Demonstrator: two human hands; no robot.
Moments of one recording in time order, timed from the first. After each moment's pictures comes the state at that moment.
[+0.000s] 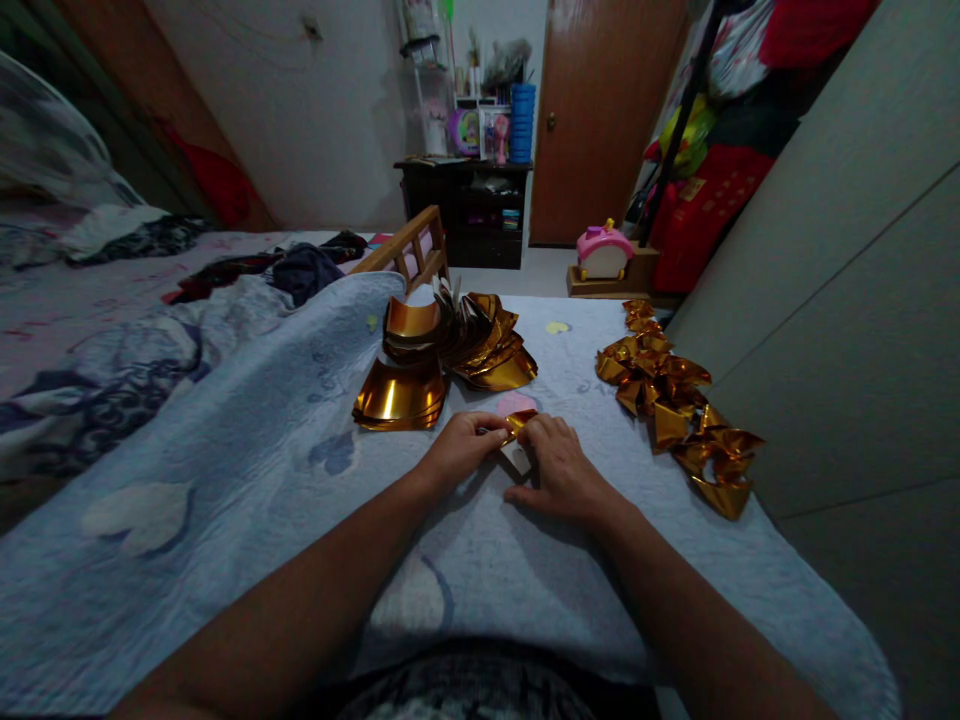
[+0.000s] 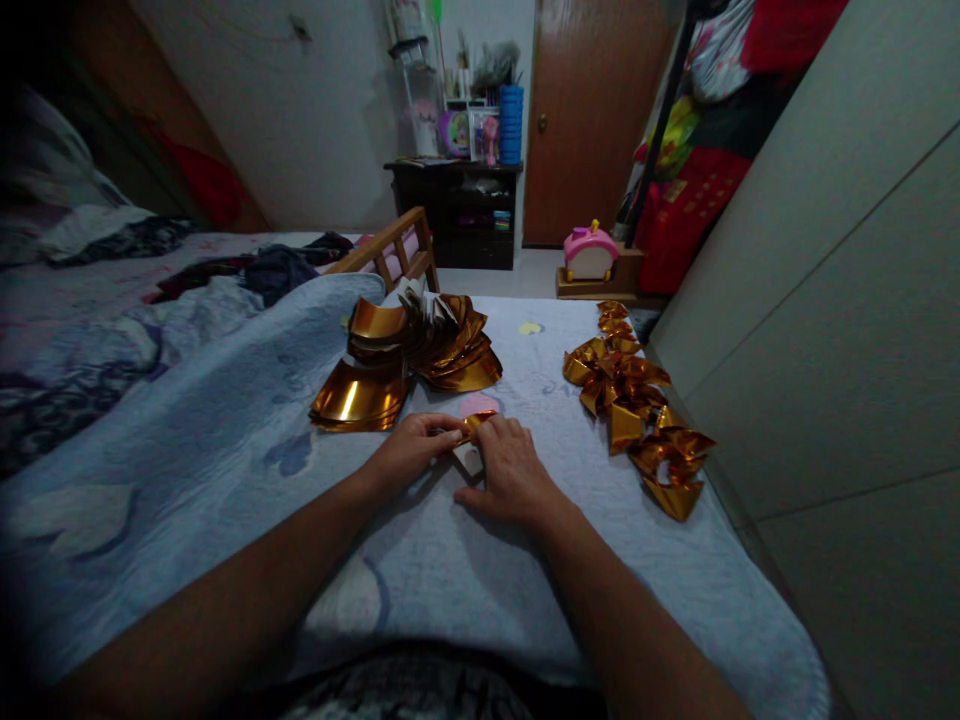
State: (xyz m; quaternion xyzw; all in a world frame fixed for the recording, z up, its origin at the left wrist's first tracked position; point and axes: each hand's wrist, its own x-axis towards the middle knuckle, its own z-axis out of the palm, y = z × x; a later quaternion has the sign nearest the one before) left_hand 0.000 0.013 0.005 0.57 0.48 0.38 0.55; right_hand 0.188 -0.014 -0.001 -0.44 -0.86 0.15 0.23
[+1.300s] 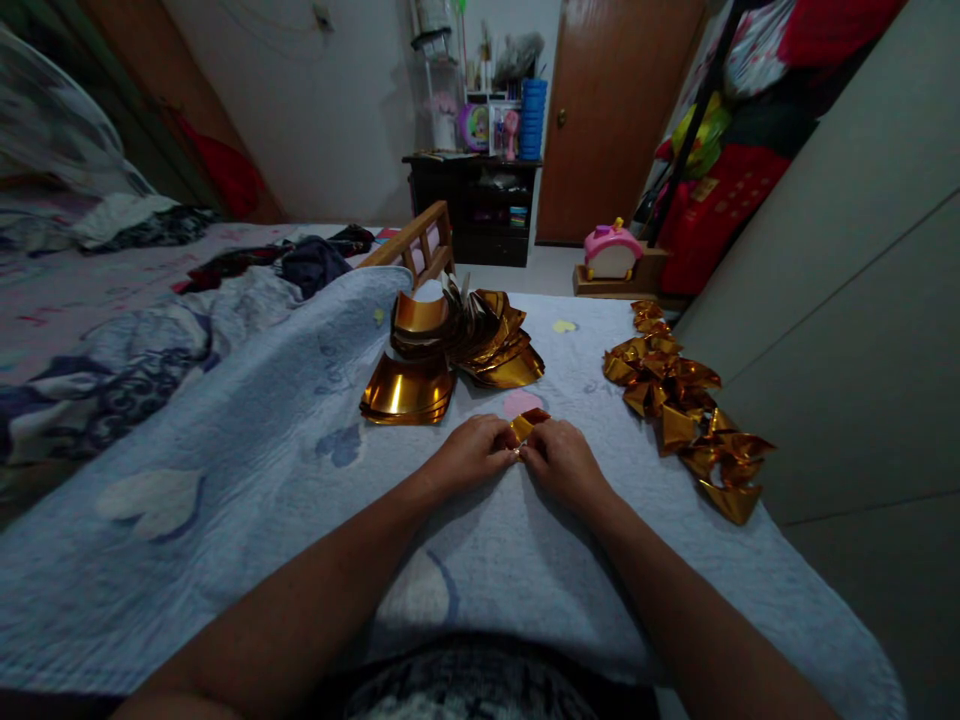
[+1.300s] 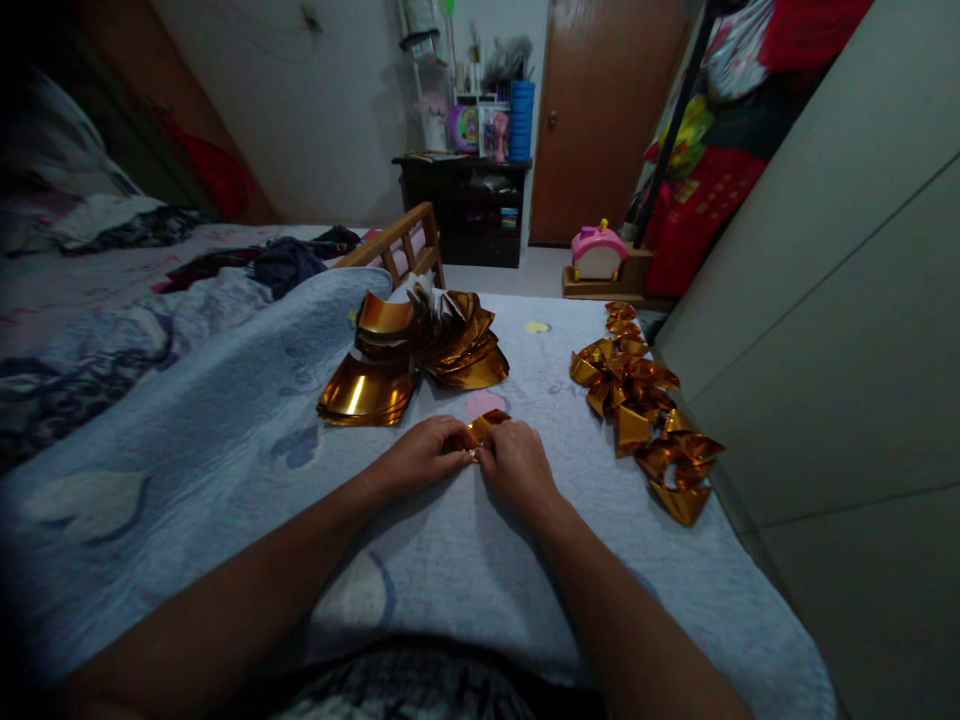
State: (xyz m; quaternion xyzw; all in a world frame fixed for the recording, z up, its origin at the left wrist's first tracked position) left_hand -0.006 0.010 0.011 0.80 0.49 0.18 0.31; right_hand 0.176 0.002 -0.008 -0.56 -0.80 0.15 0.16
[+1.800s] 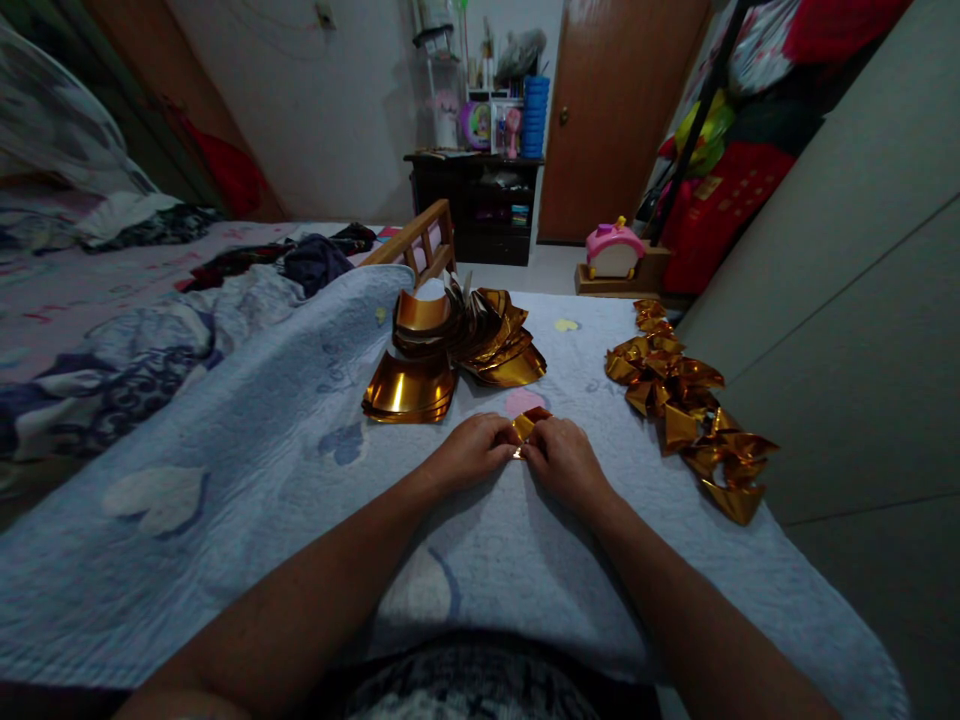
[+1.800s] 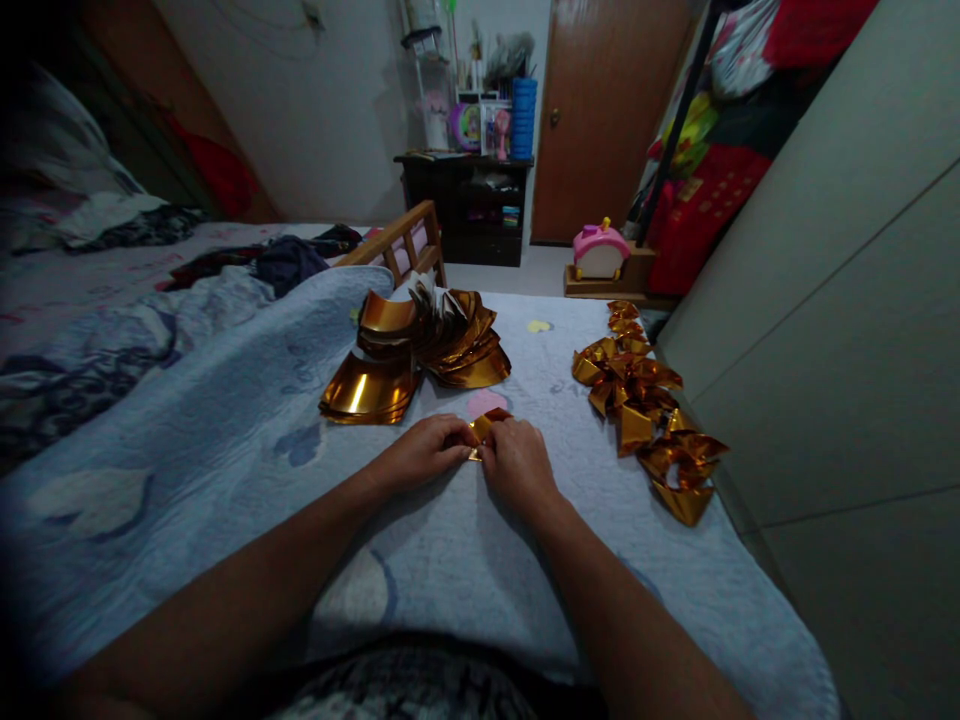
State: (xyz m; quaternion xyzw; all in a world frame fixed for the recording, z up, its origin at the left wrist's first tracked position) left_hand -0.007 0.014 0.010 0.79 0.48 0.19 0.33; right_hand 0.173 -0.001 -0.004 -0.58 -0.79 0.12 0.14
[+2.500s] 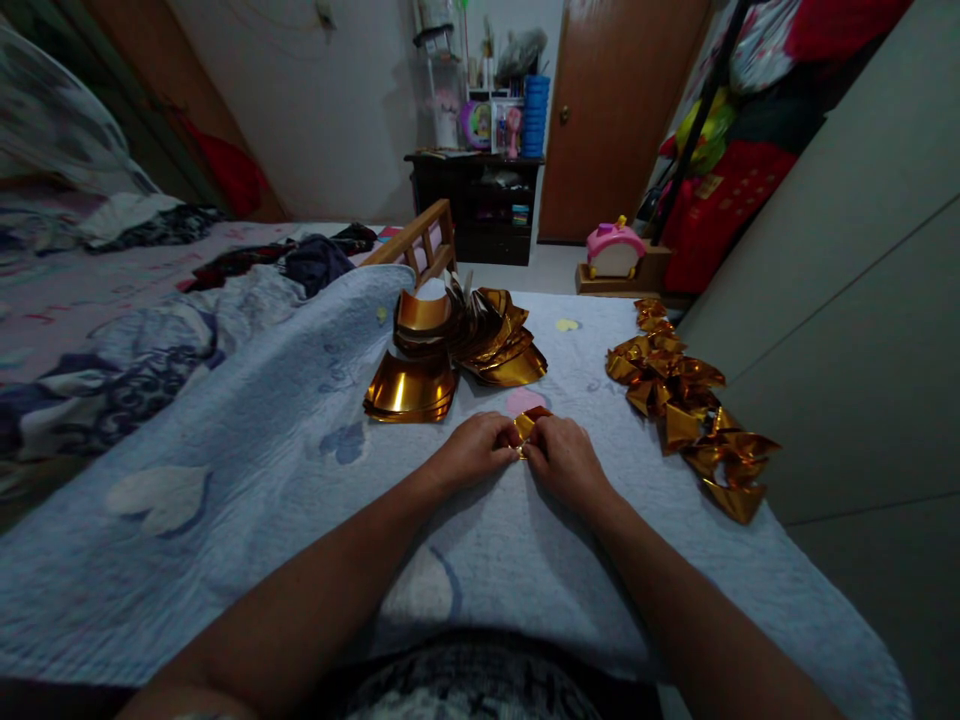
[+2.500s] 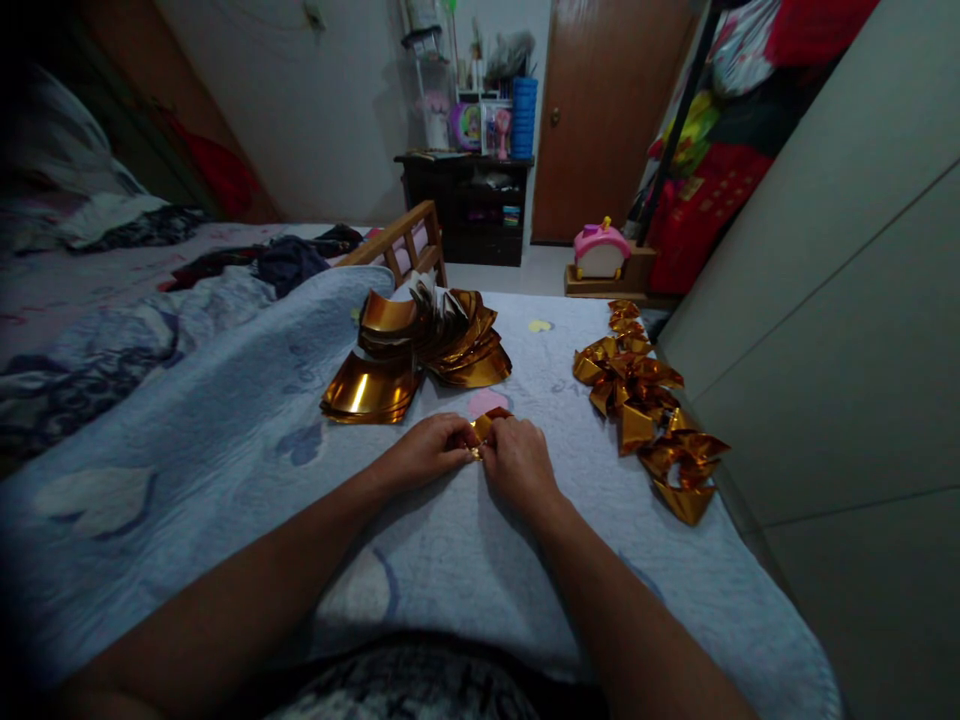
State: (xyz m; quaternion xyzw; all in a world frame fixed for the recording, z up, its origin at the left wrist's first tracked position) left_hand -0.005 0.013 0.010 0.79 0.49 0.18 0.32; right_hand 0.172 -0.002 -0.001 -0.58 -0.79 0.13 0.14
